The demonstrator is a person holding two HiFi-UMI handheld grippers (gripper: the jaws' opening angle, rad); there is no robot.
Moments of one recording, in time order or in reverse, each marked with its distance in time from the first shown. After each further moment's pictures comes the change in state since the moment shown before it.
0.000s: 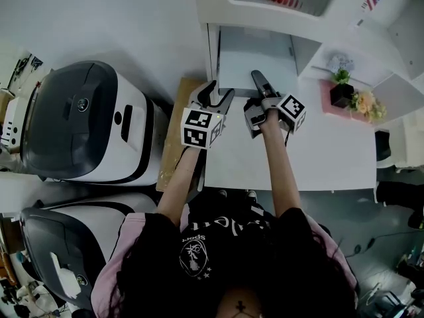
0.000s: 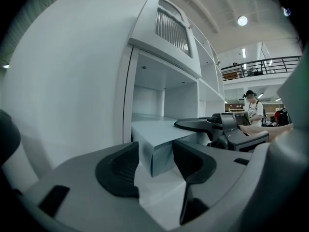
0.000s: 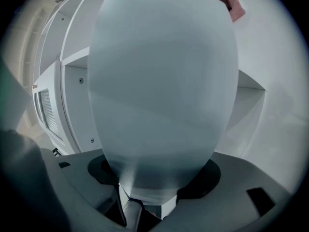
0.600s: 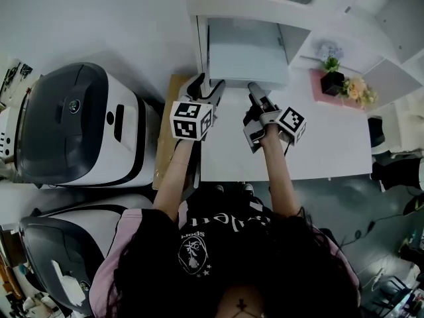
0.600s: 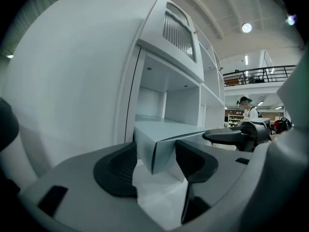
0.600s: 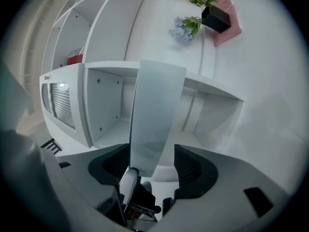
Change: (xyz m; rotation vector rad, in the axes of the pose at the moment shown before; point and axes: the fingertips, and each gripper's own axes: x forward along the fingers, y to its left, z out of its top) left arm -0.004 0.006 -0.002 -0.069 -0.012 -0.013; right arm -0.069 -0.002 -0.024 -0.085 0.007 -0.053
